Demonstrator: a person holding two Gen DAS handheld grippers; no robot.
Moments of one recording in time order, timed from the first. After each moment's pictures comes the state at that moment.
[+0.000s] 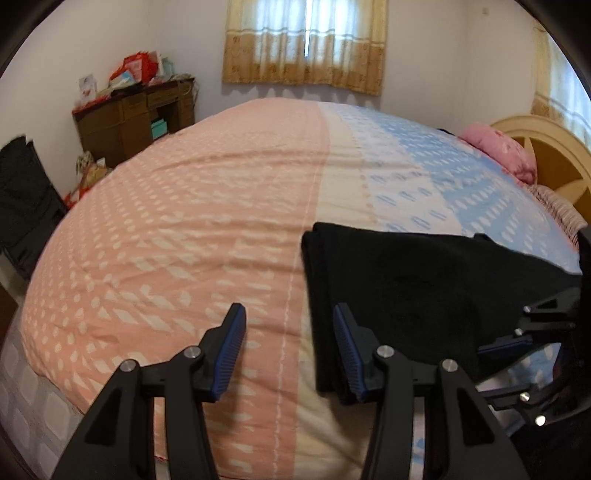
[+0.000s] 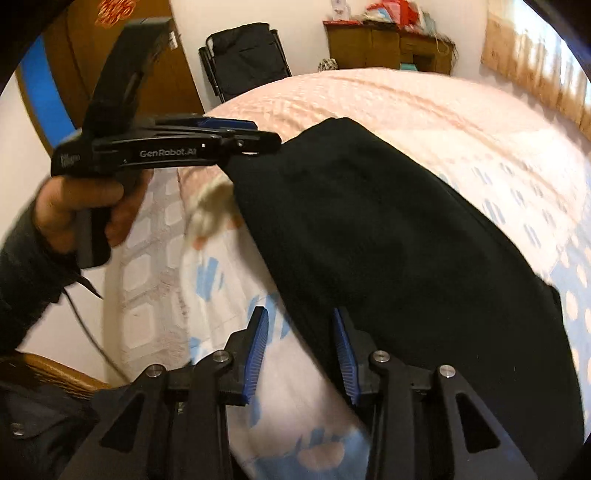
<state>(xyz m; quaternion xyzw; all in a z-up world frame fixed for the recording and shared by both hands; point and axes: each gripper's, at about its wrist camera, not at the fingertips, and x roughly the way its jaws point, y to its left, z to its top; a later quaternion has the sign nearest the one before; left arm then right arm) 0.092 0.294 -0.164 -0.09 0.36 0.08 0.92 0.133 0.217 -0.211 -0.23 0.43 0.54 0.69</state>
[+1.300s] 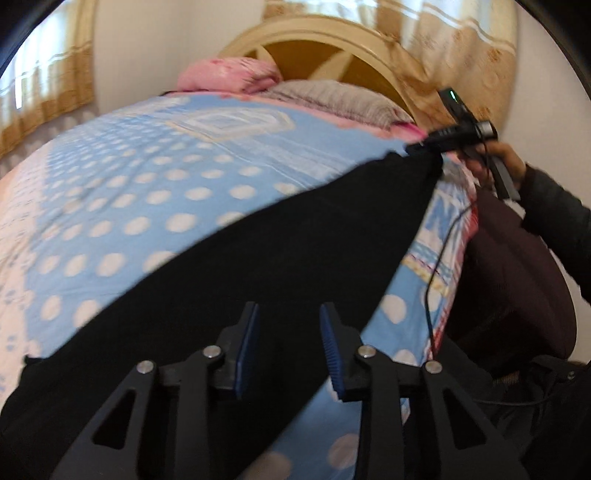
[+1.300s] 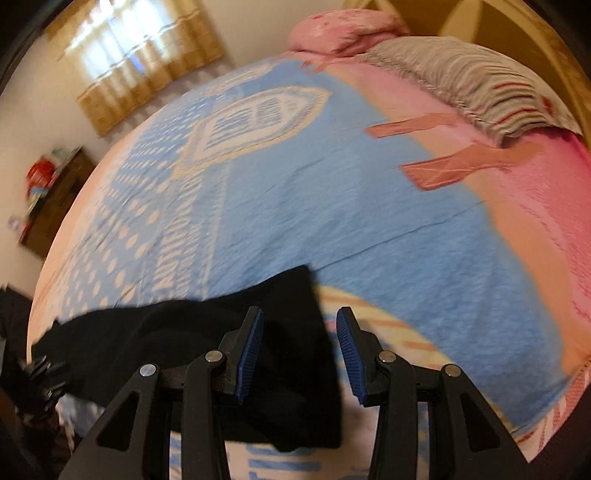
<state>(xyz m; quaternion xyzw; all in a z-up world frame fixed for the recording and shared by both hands) 0.171 -0.073 -0.143 0.10 0.39 -0.39 0.83 0.220 -0.454 -0.142 0.11 0.48 0.02 0.87</state>
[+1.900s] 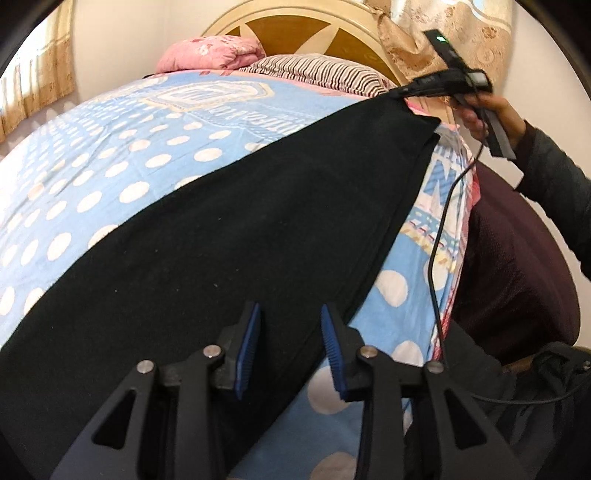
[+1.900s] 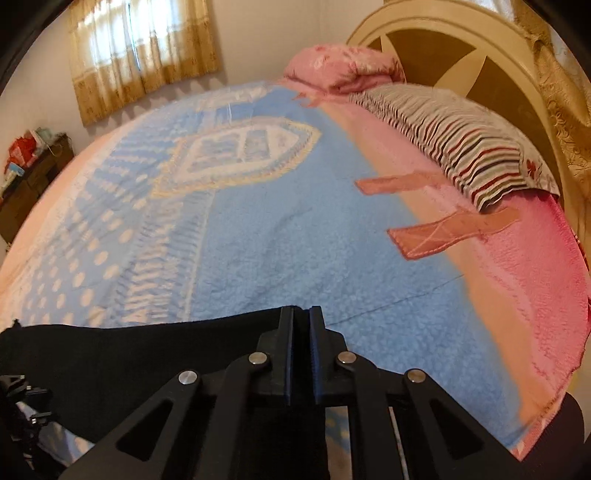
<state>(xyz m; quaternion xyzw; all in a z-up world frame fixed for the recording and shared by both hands) 0.170 -0.092 -0.176 0.12 0.41 -0.40 0.81 0.251 -0.437 -0.129 0.03 0.45 -0.05 0.89</state>
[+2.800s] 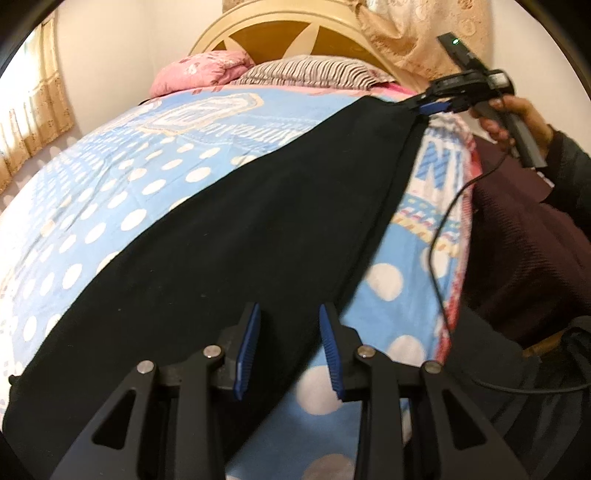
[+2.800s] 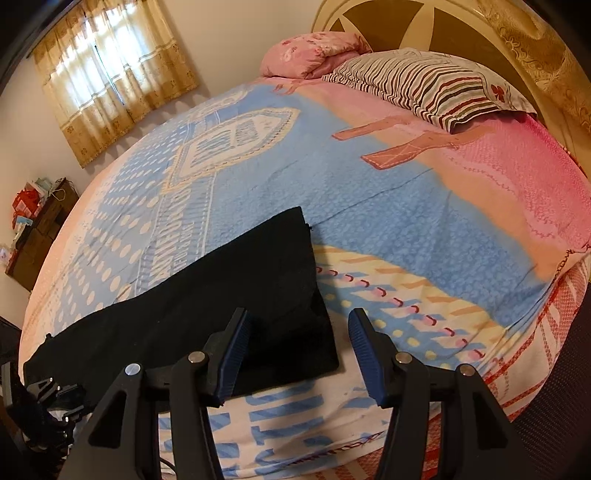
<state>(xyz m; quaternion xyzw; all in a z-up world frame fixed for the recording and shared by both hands) 0.149 -0.105 -0.171 0.18 0.37 -0.39 0.82 0.162 -0.445 -0.142 0.14 0.43 -0.05 0.89</state>
